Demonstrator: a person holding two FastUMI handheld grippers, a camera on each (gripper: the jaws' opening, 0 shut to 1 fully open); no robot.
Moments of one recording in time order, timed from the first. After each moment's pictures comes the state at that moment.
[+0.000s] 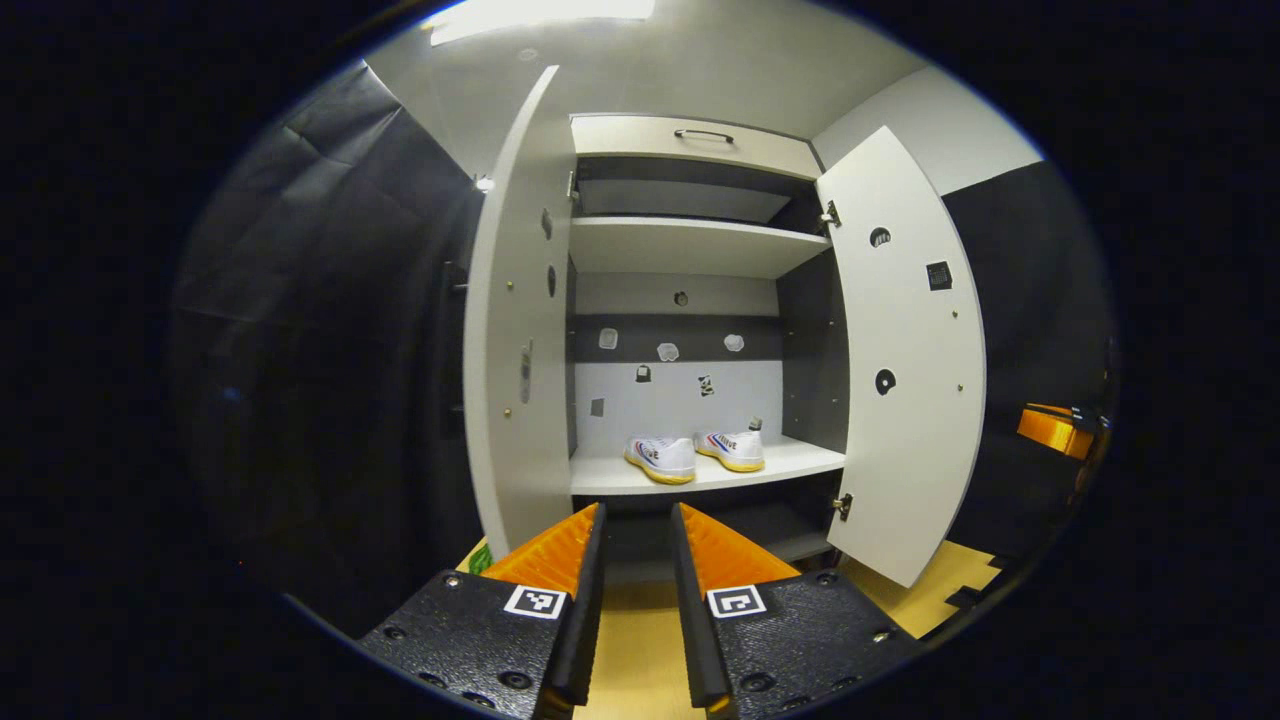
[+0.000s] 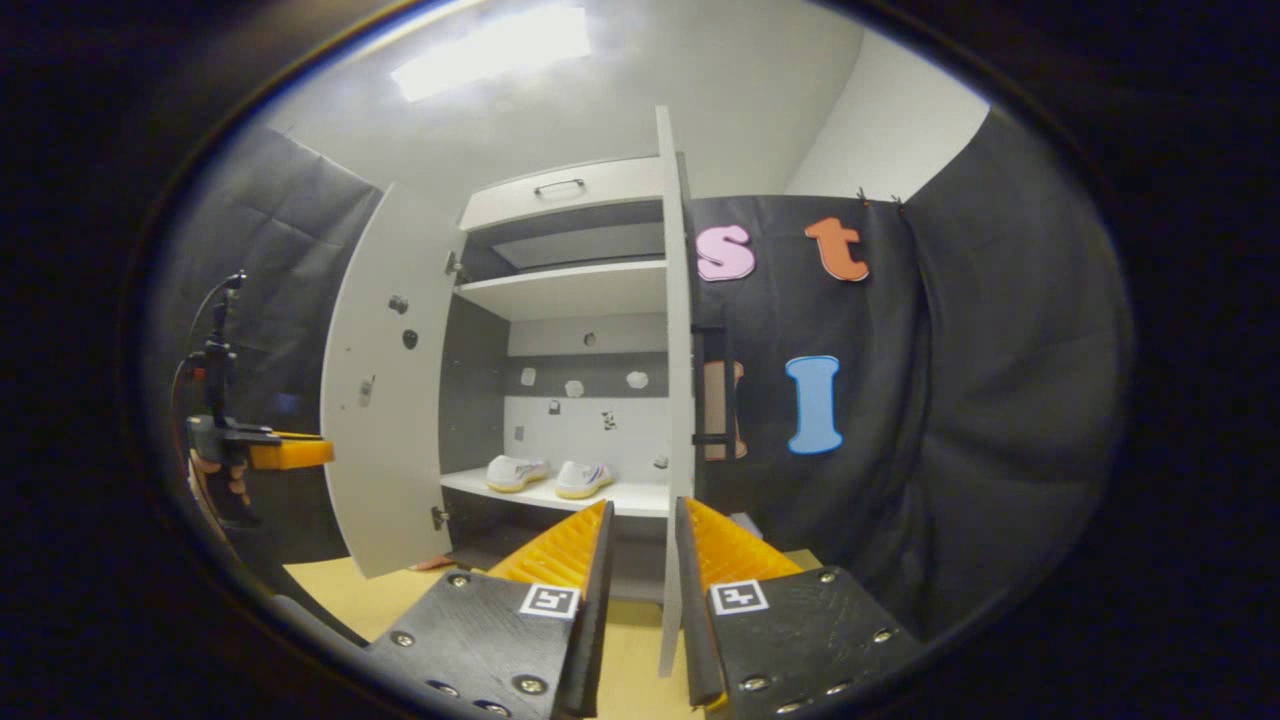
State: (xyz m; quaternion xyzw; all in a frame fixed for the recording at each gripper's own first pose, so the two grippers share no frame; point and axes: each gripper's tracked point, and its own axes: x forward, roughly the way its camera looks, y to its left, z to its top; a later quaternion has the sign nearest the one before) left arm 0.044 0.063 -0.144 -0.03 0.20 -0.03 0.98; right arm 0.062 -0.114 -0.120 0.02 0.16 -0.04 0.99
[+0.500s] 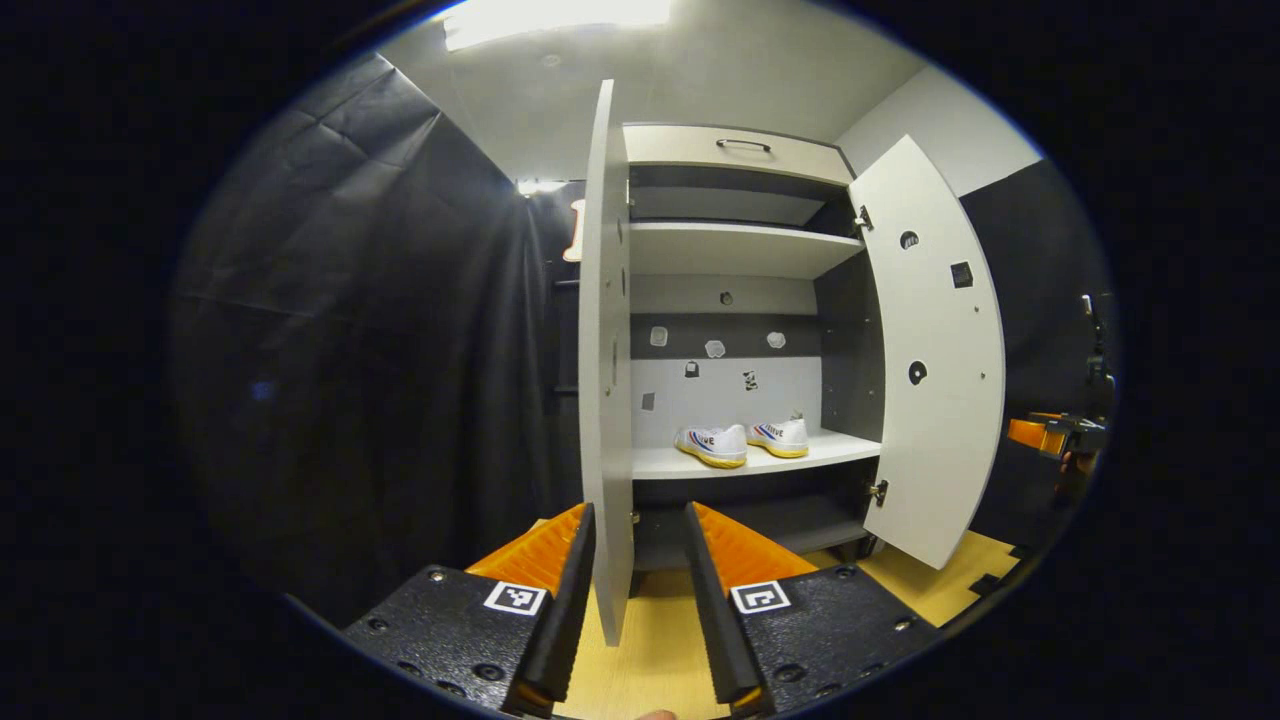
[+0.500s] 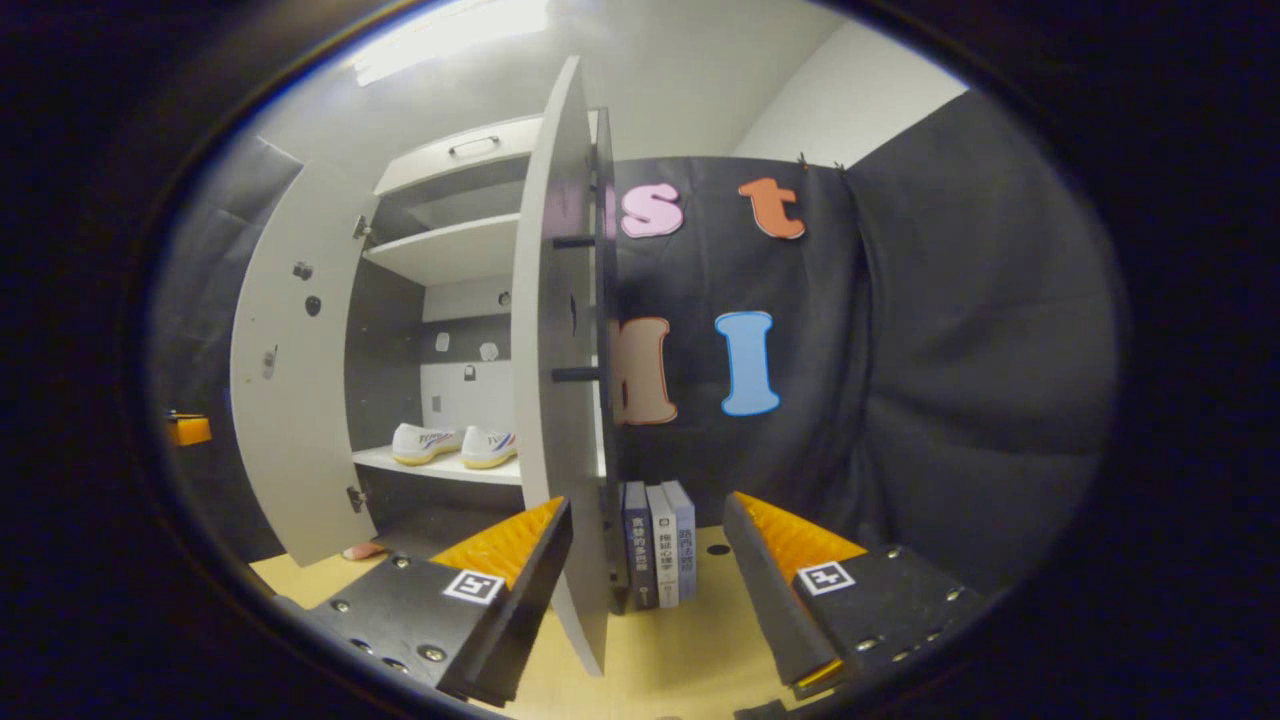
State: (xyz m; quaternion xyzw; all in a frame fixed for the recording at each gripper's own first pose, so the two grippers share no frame) left arm 0.010 0.115 -0.144 -0.02 0.20 0.02 0.98; right arm 0.080 -0.178 -0.194 0.04 0.21 -0.11 0.97
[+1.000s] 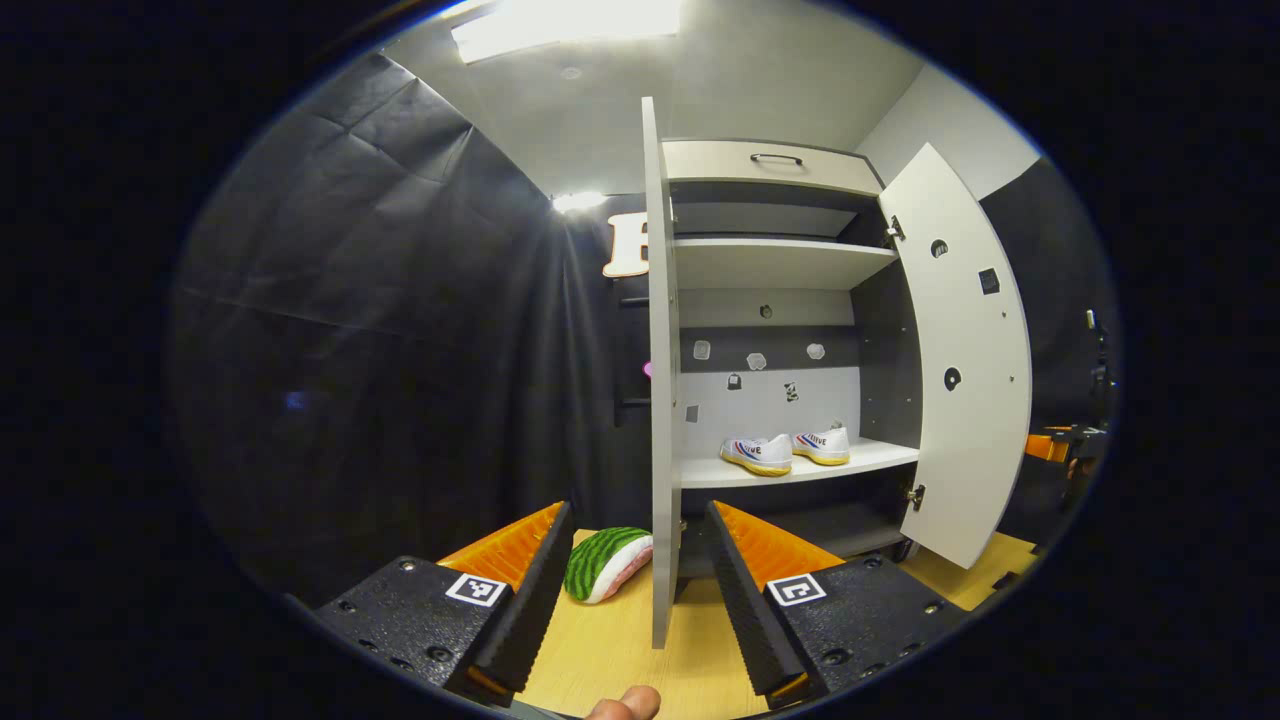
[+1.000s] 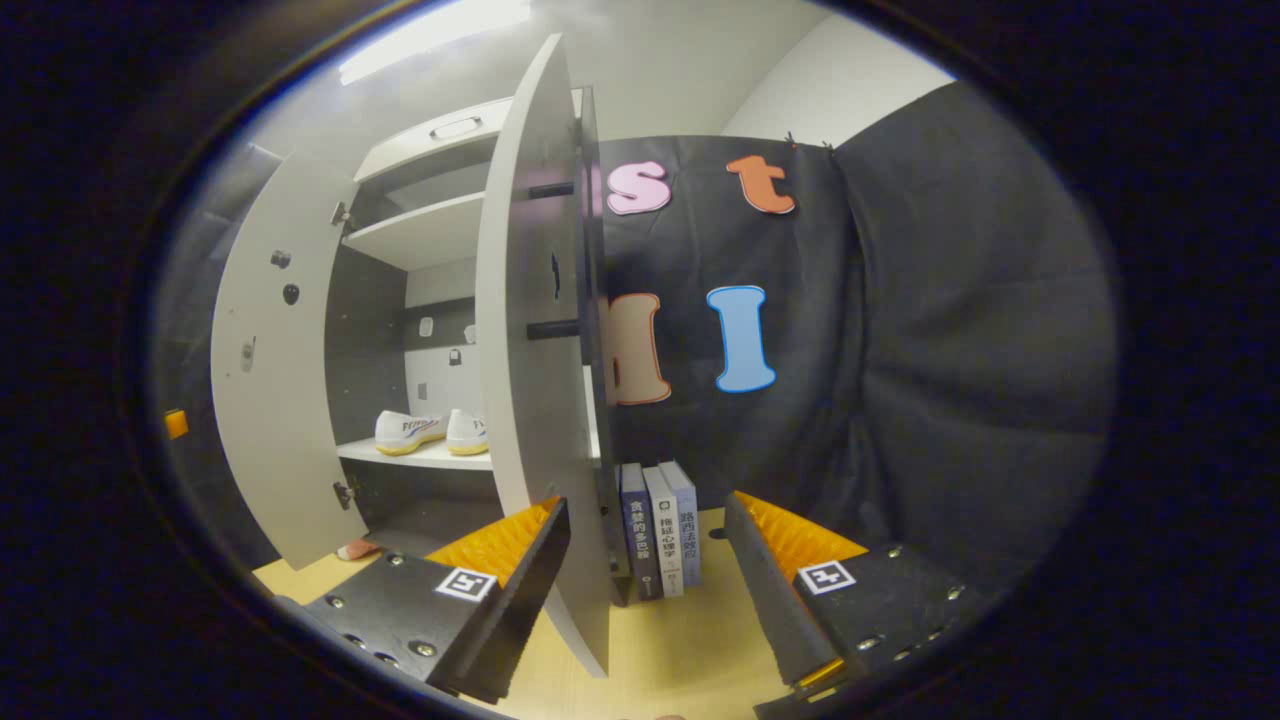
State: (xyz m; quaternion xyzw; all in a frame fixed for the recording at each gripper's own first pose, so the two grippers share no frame) left arm -0.003 0.152 -0.138 0.00 0.18 0.07 0.98; right arm 0.084 -0.183 -0.208 0.01 0.22 -0.14 0.96
